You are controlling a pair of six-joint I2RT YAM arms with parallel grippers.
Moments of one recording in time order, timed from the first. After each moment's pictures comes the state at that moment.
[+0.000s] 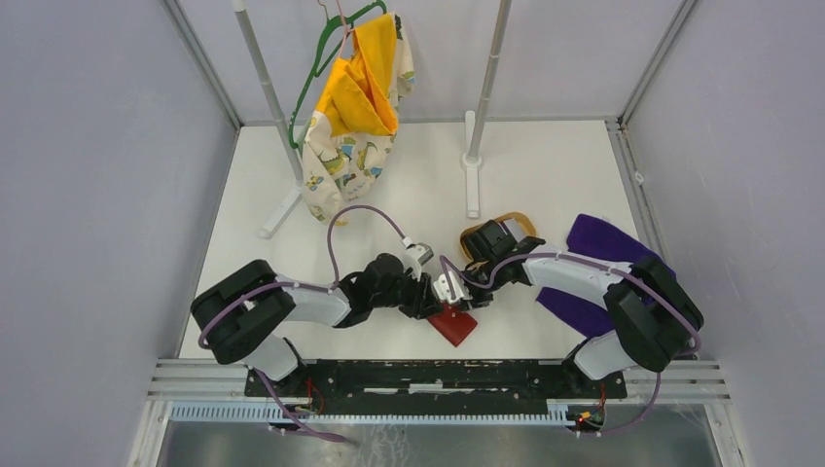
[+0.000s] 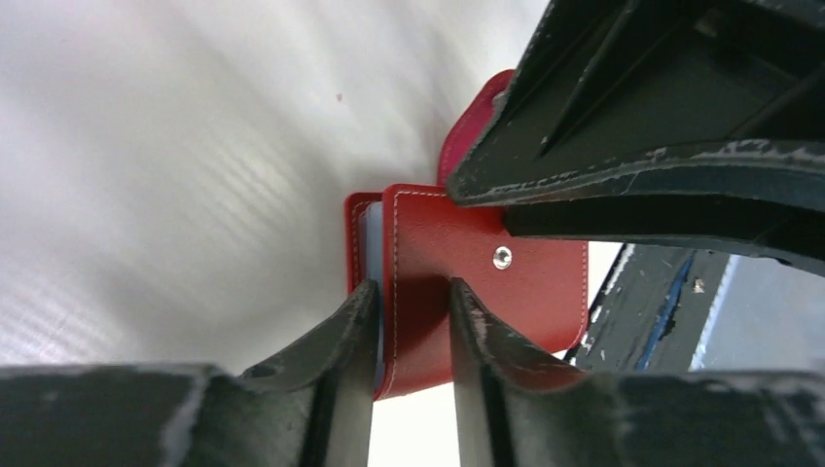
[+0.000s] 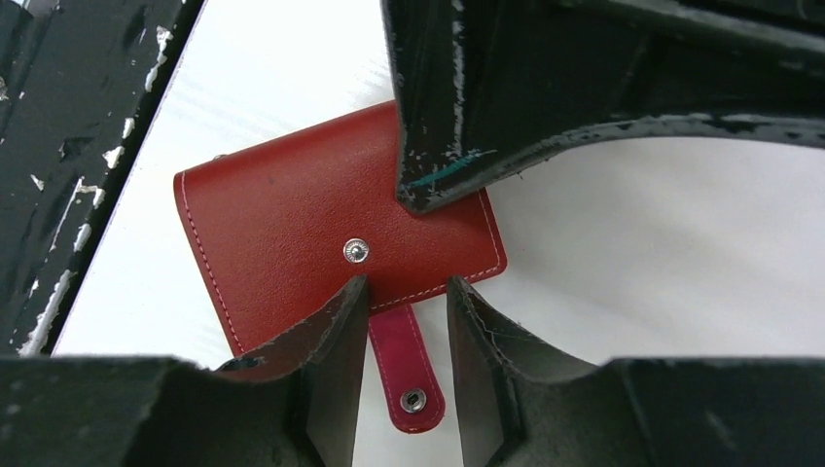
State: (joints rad) left arm -0.91 1.53 0.43 0.52 0.28 -0.51; right arm 0.70 1.49 0.76 -0.47 -0.72 -1.23
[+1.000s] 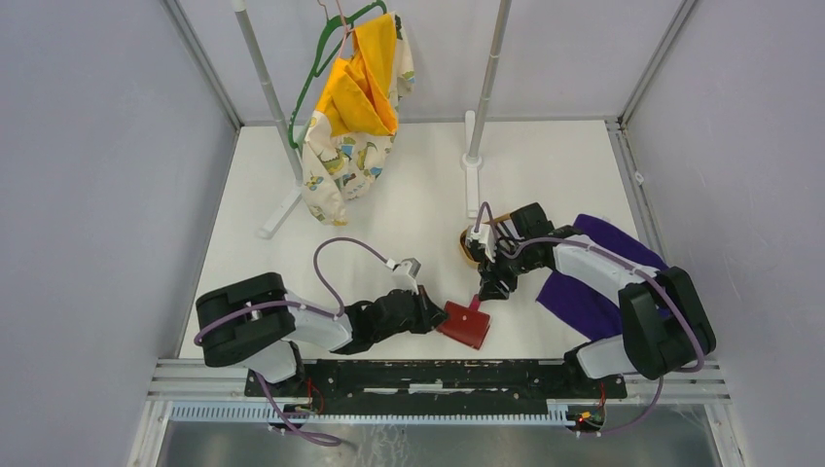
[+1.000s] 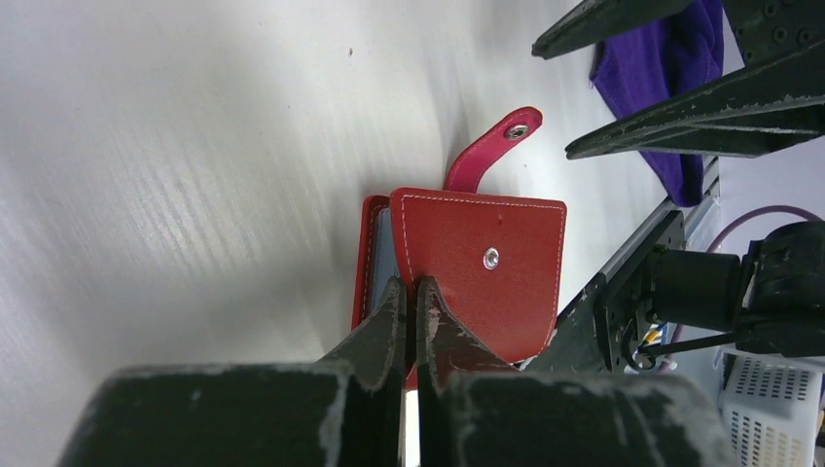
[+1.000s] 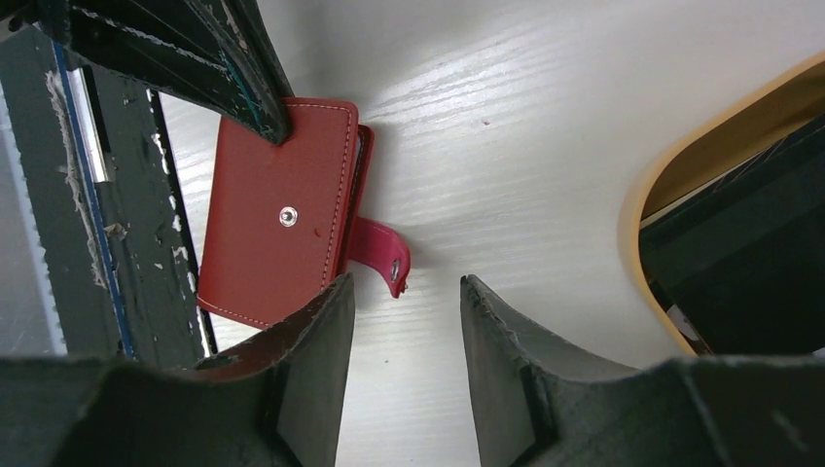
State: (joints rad) left arm -1.18 1.52 0.35 0.66 -0.21 -1.04; right arm 0.39 1.40 0.73 -0.51 -0.79 -0.67
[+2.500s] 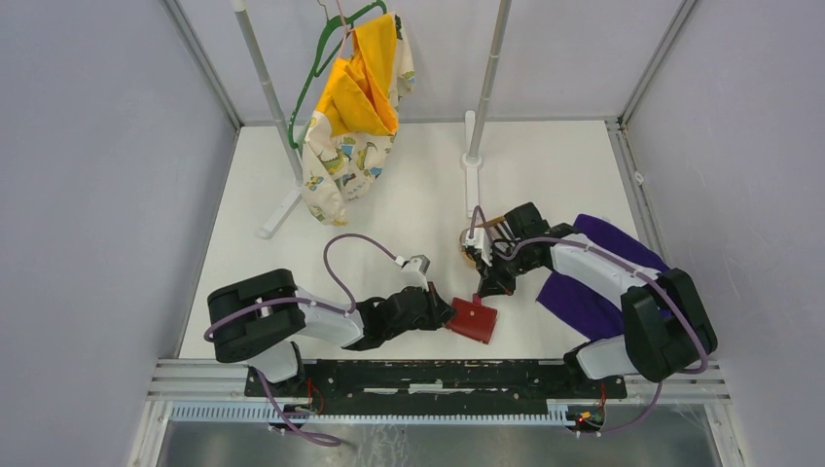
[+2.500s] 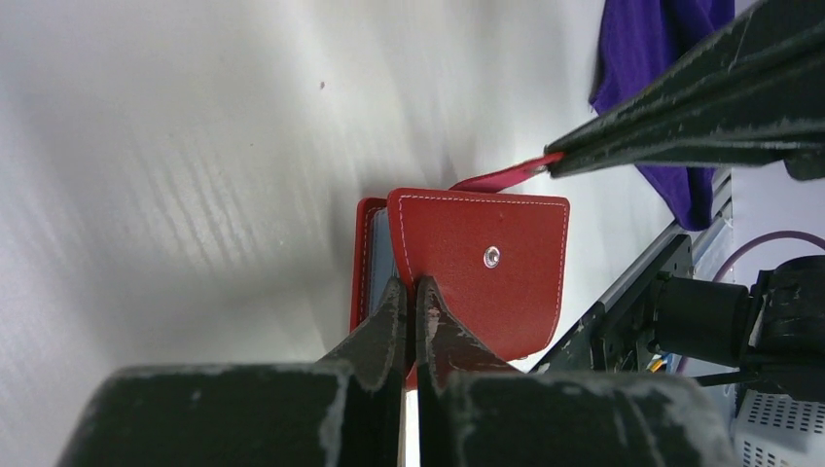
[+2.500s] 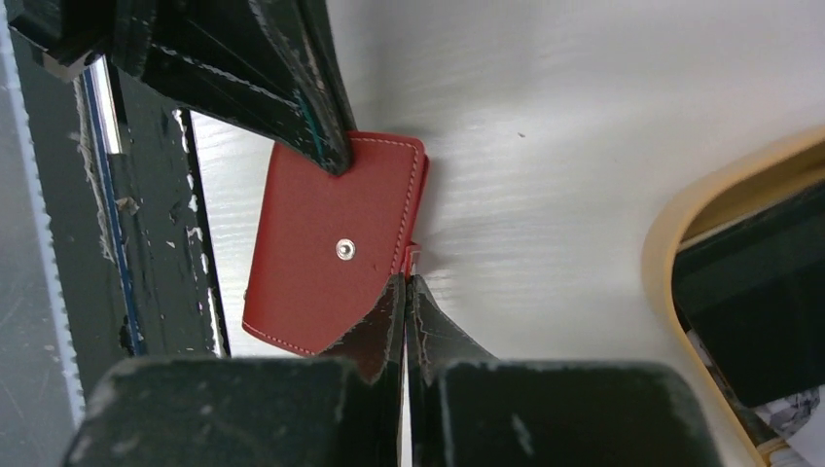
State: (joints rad) left arm -1.20 1.58 0.44 0.60 -0.26 -1.05; right arm 0.42 1.42 0.78 -0.60 -0.79 -0.72
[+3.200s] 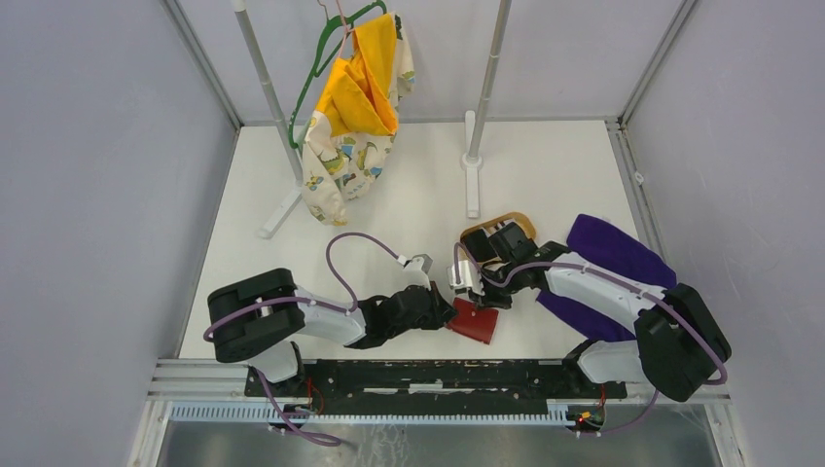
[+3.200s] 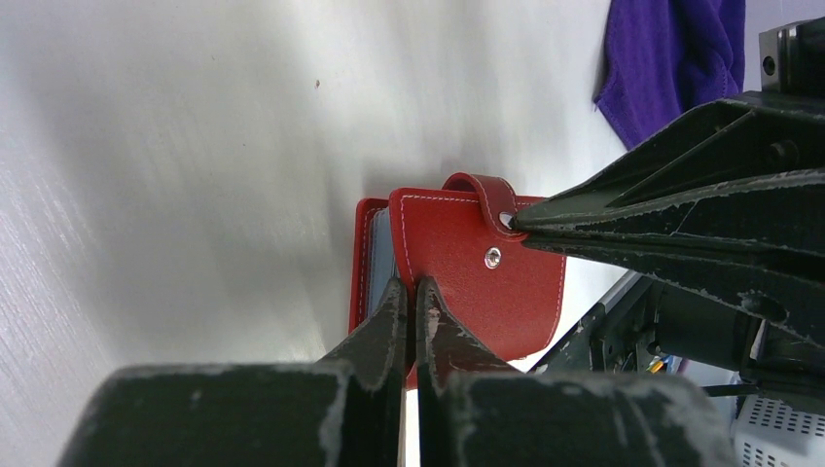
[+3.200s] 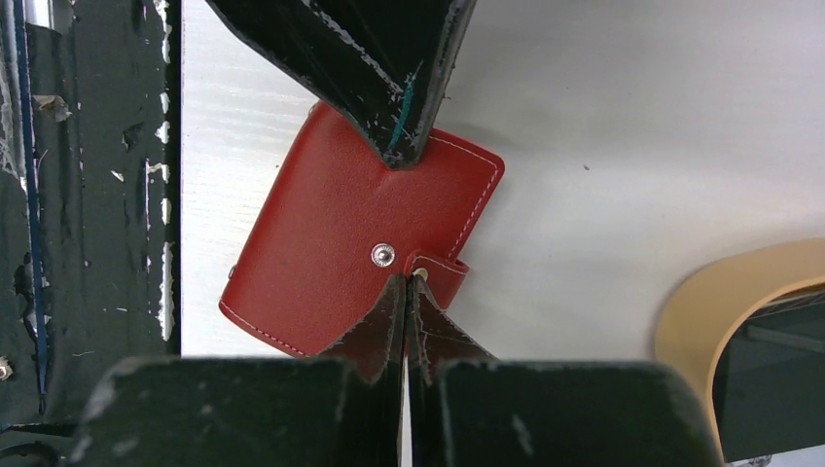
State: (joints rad) left arm -1.20 1.59 0.48 0.55 -0.26 -1.06; right arm 0.62 1.31 0.70 -0.58 -0.61 -0.92
